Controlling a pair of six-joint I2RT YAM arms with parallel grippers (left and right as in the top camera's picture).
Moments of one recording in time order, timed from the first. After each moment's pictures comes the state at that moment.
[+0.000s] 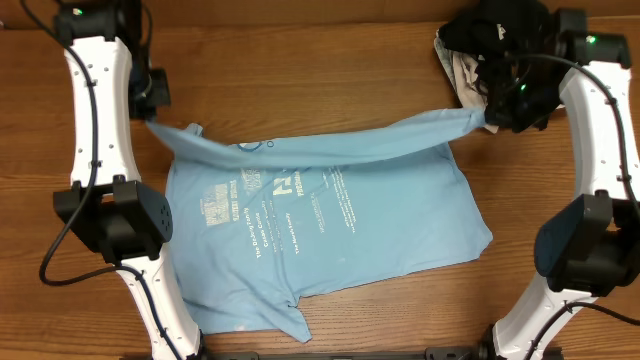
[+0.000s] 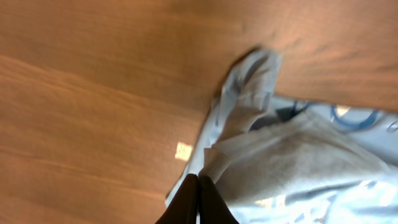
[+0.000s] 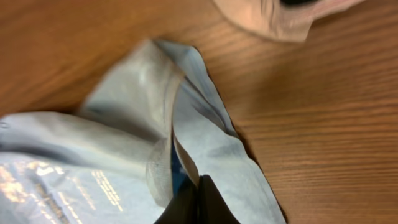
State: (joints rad) left arm 0.13 2.26 2.48 -1.68 -0.15 -0.13; right arm -0.14 1.99 1.97 -1.38 -0.26 0.12
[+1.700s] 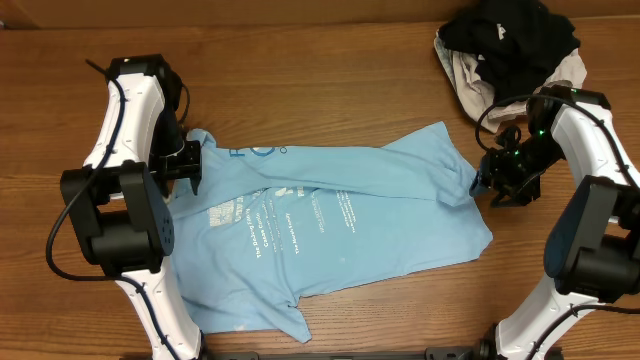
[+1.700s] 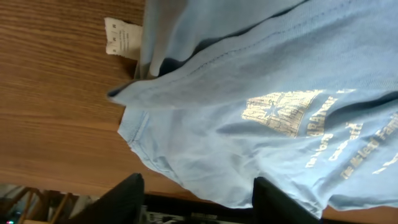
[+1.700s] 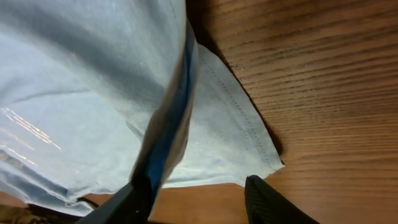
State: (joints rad) left arm 0.09 2.16 1.82 -1.62 -0.06 -0.10; right arm -0.23 1.98 1.49 -1.39 -0.28 0.04
